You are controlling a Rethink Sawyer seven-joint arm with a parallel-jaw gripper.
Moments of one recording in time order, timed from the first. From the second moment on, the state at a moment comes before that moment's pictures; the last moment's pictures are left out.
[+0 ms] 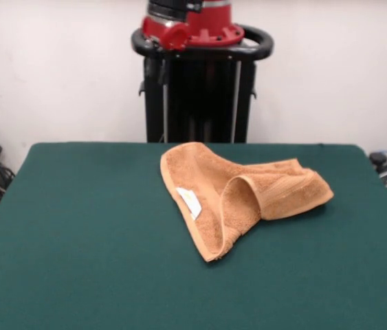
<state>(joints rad) -0.71 -0.95 -0.12 2.68 -0.11 -0.41 2.03</state>
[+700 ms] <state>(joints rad) -0.69 -0.71 -0.09 2.70 -0.16 -0.80 2.27</state>
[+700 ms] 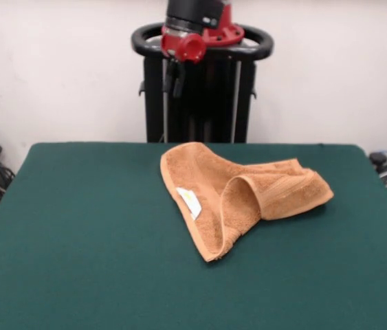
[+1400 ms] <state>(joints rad) -0.61 -0.78 -0.05 2.71 -0.08 -0.63 2.27</state>
